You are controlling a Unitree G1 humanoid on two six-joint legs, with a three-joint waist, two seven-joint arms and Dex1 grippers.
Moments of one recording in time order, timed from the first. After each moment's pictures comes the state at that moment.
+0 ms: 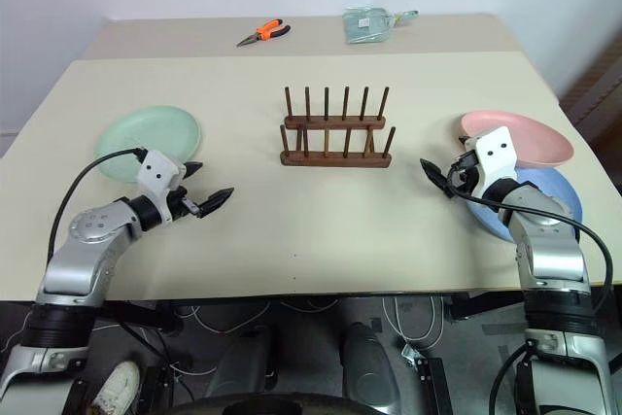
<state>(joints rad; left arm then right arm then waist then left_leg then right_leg) -0.22 0.56 0.06 -0.06 -0.23 0.34 -0.67 -0.30 -0.66 -0.21 0.15 0.24 0.21 0.63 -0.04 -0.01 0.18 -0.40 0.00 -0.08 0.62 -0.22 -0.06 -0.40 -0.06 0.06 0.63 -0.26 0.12</state>
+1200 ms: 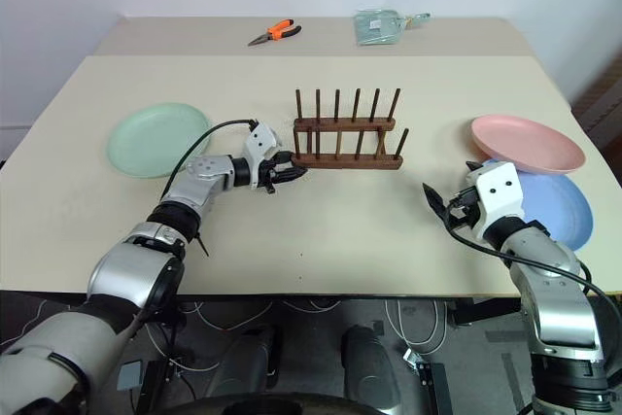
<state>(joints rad) -0.93 0.23 -0.15 1.09 -0.03 -0.16 -0.94 0.03 -0.59 -0.28 -0.25 0.24 0.30 0.49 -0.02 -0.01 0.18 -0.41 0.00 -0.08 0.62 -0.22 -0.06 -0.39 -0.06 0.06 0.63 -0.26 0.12</state>
